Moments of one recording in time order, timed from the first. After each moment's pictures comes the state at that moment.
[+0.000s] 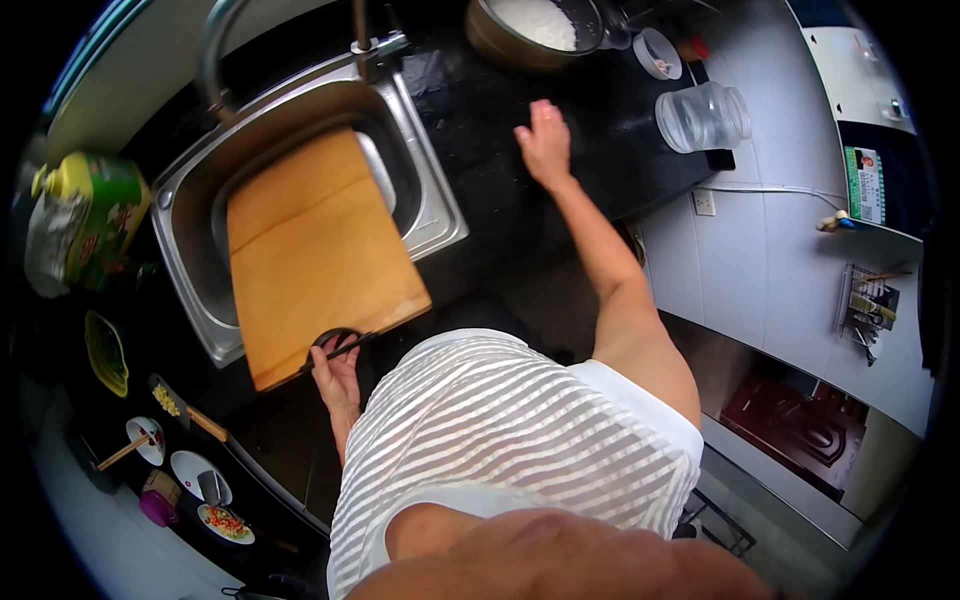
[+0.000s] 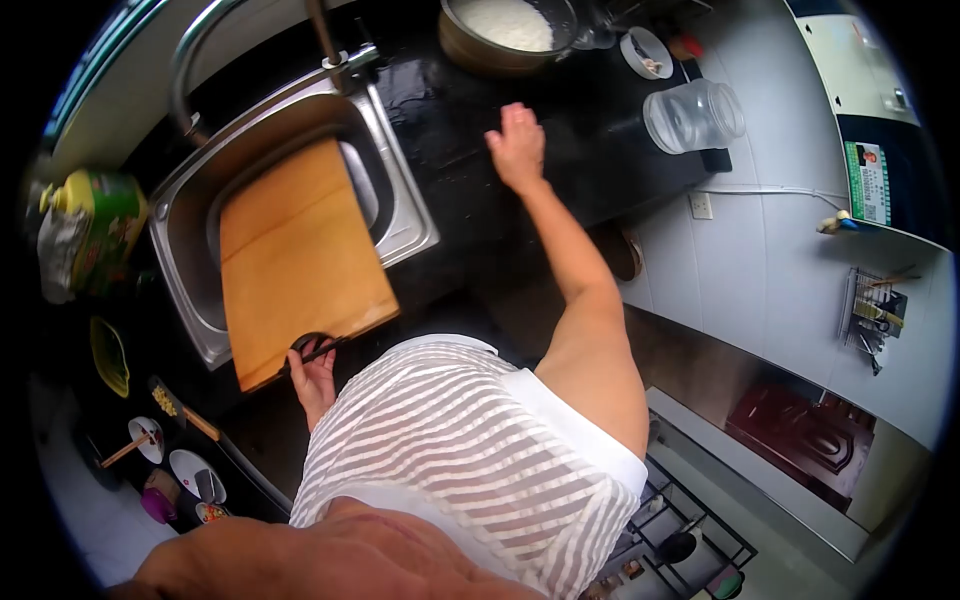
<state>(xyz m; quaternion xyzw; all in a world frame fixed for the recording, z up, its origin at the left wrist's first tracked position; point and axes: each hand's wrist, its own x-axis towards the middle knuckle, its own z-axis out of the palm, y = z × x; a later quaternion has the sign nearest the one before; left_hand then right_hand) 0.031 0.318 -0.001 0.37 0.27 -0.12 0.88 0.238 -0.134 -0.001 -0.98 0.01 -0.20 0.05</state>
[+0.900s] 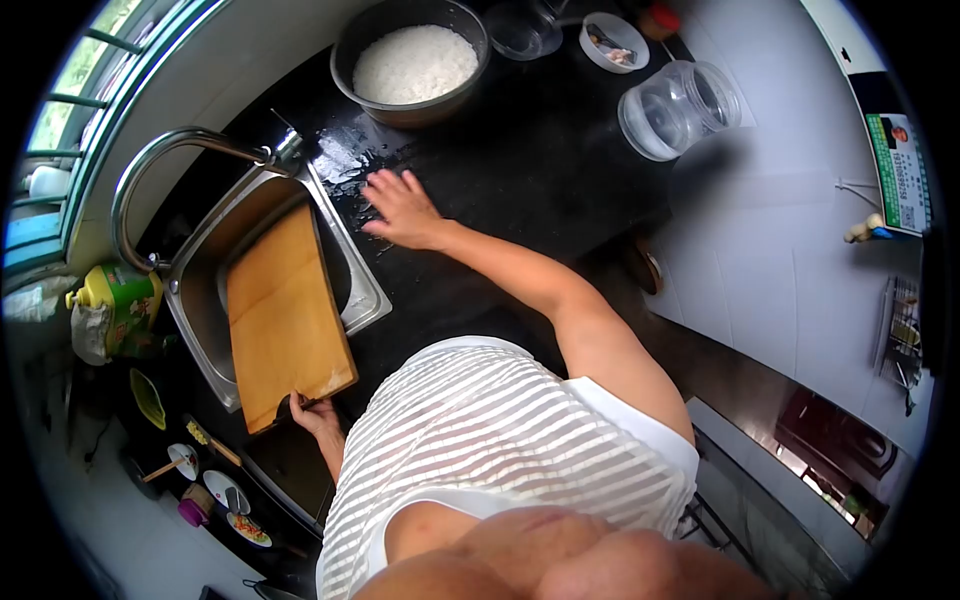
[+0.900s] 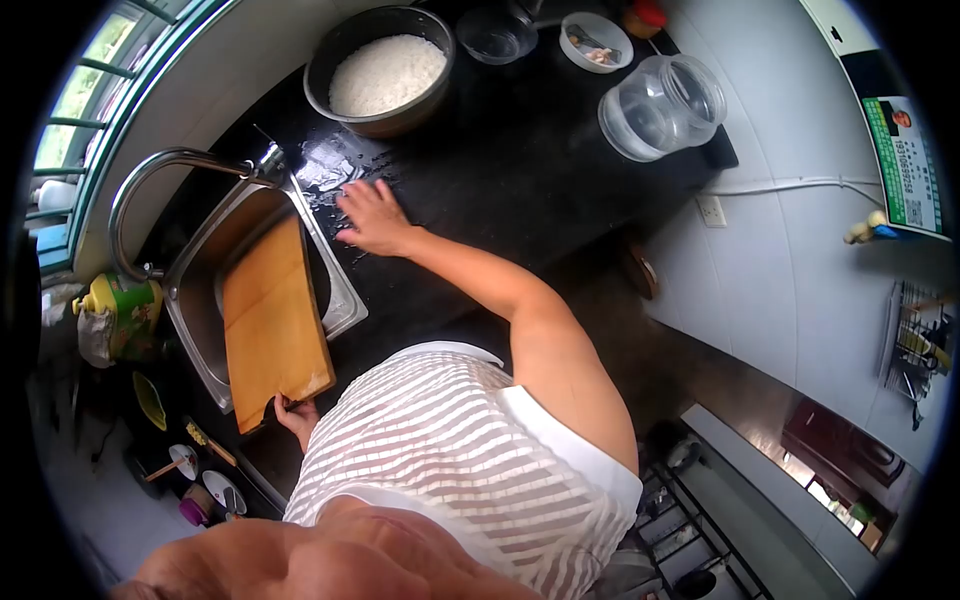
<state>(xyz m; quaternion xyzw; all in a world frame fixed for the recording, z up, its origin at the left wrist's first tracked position) 0.057 0.262 -0.002 0.40 0.42 0.06 0.82 0.264 -0.093 0.006 -0.93 -0.17 -0.09 0.32</state>
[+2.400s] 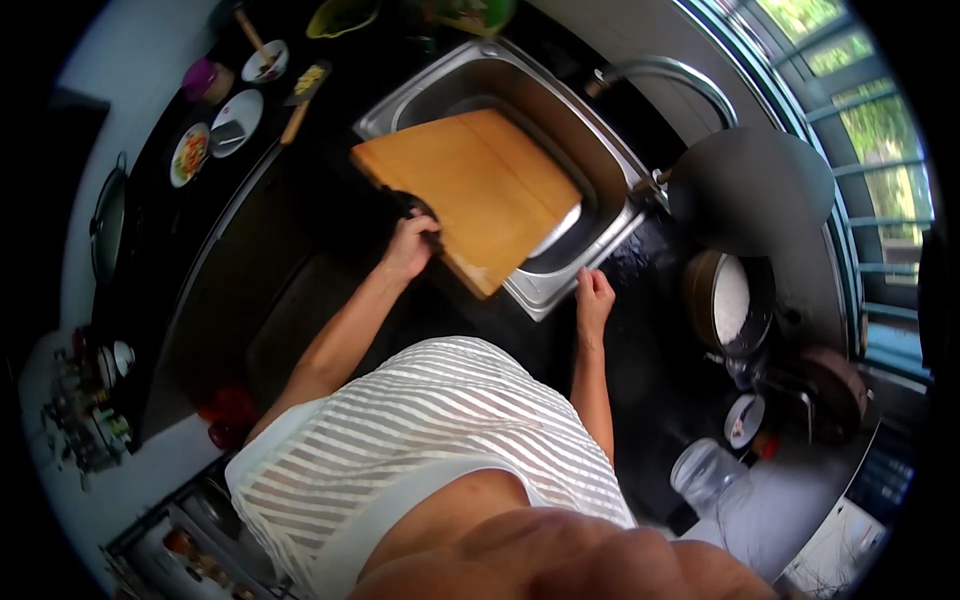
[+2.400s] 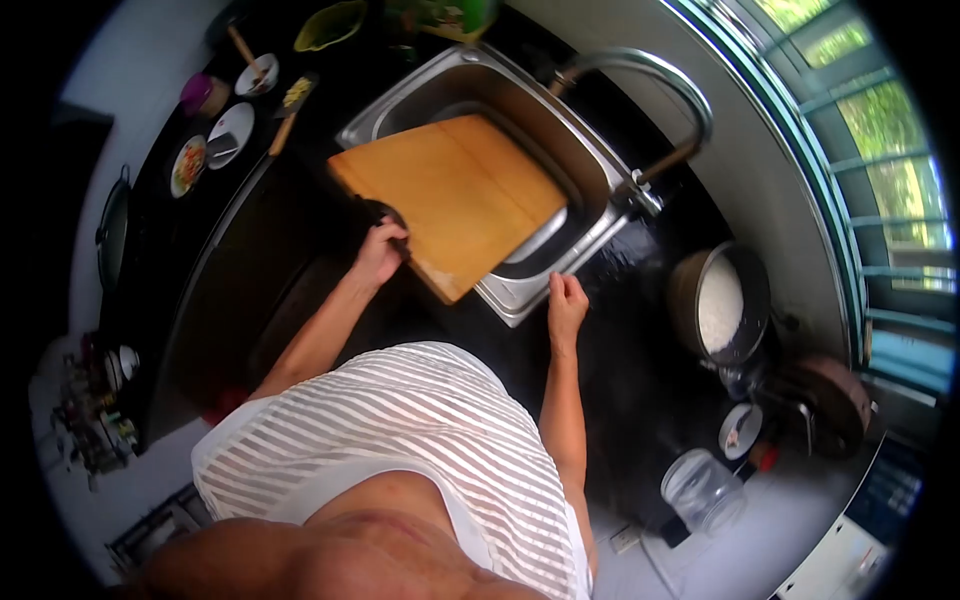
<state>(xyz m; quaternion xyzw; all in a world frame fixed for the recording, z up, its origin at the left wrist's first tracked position) 0.081 0.238 0.024 0.29 0.32 0.22 0.88 0.245 -0.029 0.019 -0.77 -0.10 0.18 0.60</state>
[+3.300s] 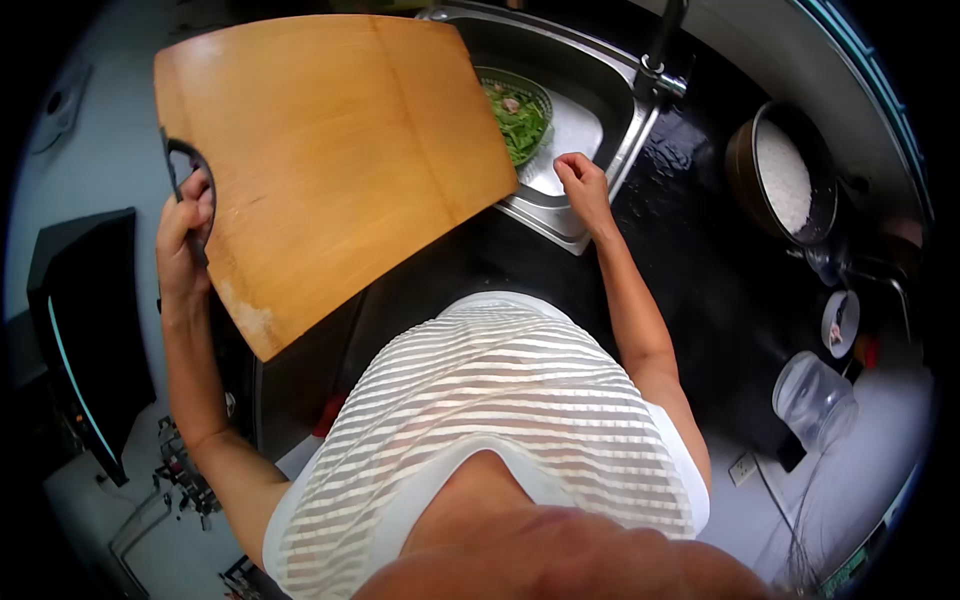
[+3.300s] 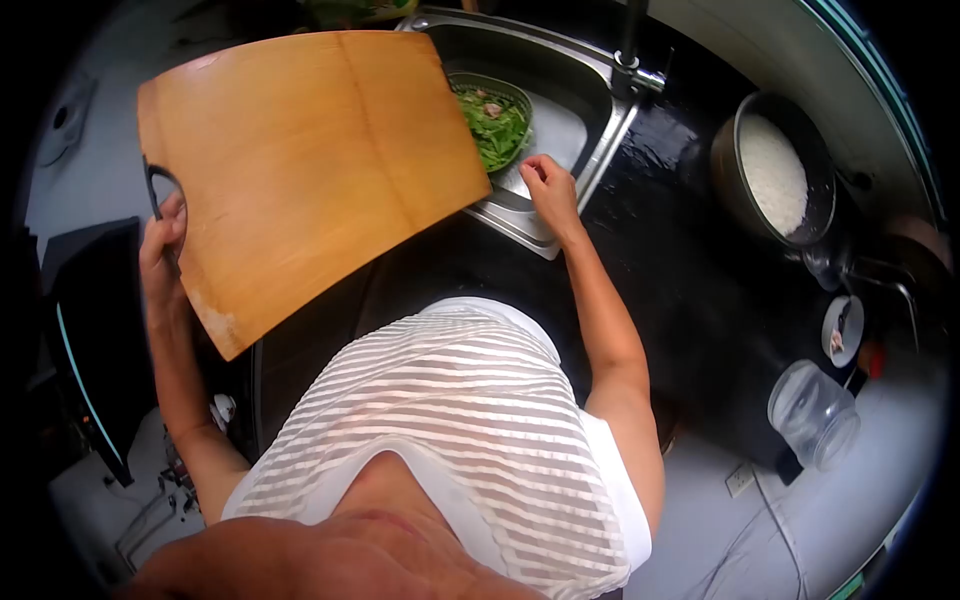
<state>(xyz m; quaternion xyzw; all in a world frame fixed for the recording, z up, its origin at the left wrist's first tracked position) 0.025 0.310 0.349 0.70 0.32 0.14 0.62 0.251 0.036 0.013 -0.73 -0.17 0.21 0.63</state>
